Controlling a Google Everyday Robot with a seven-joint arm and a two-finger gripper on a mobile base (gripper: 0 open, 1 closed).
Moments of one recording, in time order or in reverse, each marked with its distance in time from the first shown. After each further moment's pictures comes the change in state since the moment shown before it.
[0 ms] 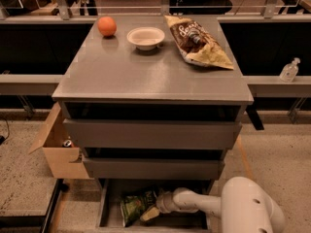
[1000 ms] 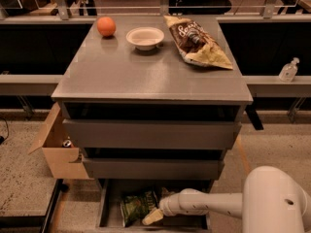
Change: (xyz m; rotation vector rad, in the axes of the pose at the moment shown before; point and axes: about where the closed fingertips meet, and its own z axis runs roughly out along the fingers) arm -0.029 0.042 -0.086 0.007 -0.003 -0.048
